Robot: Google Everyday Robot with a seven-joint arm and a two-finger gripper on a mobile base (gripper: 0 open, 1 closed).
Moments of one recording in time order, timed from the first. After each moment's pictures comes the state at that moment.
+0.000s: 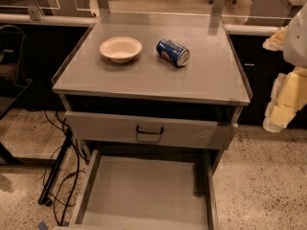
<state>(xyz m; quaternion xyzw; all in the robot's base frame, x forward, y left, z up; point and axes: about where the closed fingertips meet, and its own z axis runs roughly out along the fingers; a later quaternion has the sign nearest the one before) 0.438 -0.216 0.978 -0.60 0.78 -0.04 0.16</state>
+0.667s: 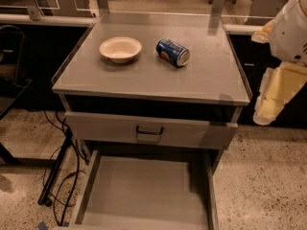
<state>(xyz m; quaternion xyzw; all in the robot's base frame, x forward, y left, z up) 0.453 -0.201 0.983 -0.63 0.76 -0.06 0.17</state>
